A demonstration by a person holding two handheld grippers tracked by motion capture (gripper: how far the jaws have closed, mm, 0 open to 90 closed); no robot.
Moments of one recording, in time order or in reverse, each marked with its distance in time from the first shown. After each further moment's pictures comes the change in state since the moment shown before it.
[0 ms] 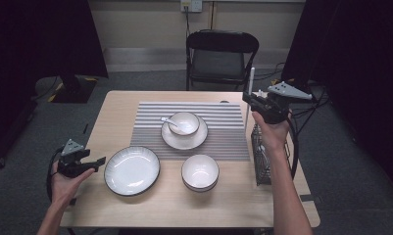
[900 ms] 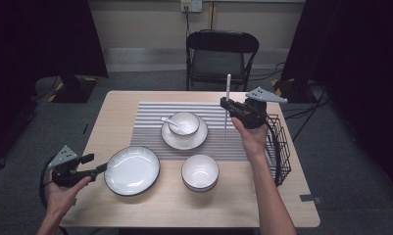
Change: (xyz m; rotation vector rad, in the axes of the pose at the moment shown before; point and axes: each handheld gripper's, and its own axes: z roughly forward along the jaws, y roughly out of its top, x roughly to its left) left arm -0.028 0.000 -0.037 -0.106 -0.163 0.027; right arm 0.038 -0.015 0.029 0.000 0.140 0.018
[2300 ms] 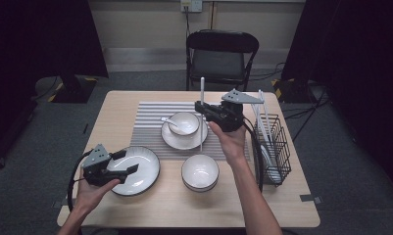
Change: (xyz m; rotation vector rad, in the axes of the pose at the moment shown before) left arm -0.071 0.040 0.041 -0.058 -0.166 0.149; right arm 0.050 0.002 0.028 -0.008 0.166 0.015
